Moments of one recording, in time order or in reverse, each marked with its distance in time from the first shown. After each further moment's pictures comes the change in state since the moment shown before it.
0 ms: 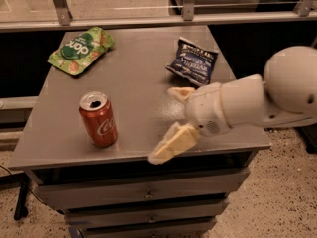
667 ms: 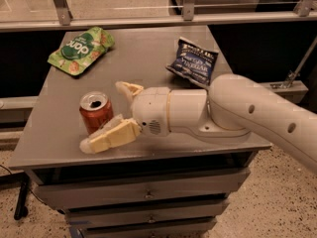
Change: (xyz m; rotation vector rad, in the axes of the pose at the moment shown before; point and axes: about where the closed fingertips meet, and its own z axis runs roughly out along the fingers) arm -0.098 0.027 0.081 -0.092 -0.412 0.090
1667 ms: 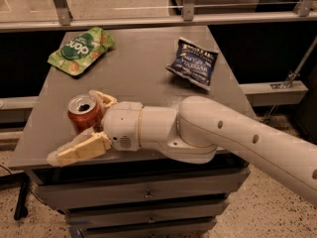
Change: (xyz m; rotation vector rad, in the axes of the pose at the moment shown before) arm -0.002 0.029 0.055 -0.060 -0.144 0.013
